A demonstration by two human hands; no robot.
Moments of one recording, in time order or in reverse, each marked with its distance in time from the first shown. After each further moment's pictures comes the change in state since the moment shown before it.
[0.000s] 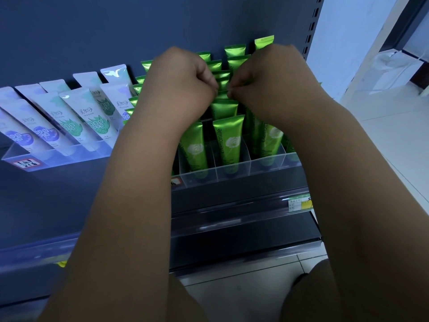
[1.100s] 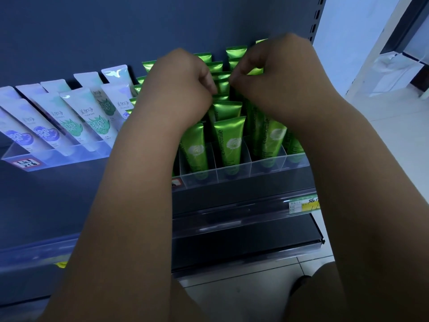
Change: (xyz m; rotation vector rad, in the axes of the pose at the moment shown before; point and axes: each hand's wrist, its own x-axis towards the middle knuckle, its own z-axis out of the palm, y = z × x) left_hand 0.001 0.005 -0.005 0.152 -0.069 -0.039; right_hand -0.008 -0.005 -0.013 0.123 0.111 0.004
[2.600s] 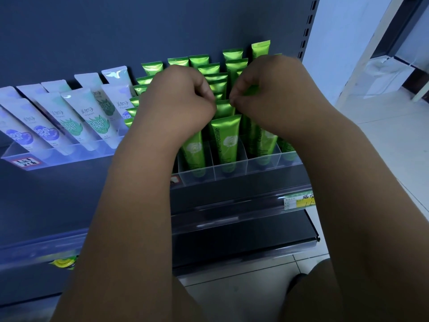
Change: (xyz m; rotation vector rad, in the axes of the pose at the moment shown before) left_hand -0.021 -0.008 0.008 -0.191 0.048 -0.052; right_hand -0.018 -0.004 -0.006 -0.071 -0.147 0.014
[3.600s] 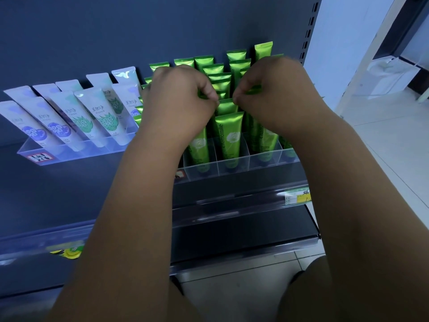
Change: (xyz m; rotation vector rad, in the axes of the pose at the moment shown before) left_hand -0.001 -0.016 0.003 0.039 0.124 0.220; right_hand 0.000 0.007 0.008 0.010 0.096 -0.058
